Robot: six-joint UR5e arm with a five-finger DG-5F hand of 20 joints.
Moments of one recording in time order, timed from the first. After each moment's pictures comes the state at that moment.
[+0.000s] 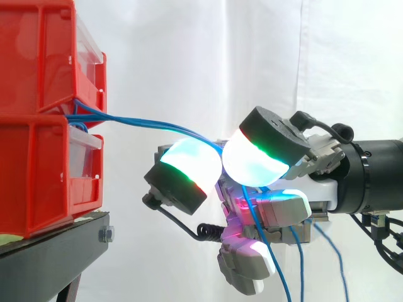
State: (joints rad) arm 0.04 -2.39 -1.02 -2.89 -1.69 -0.19
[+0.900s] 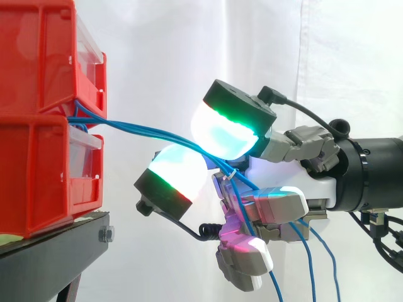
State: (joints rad) arm 0.04 -2.39 -1.02 -2.89 -1.69 -0.19
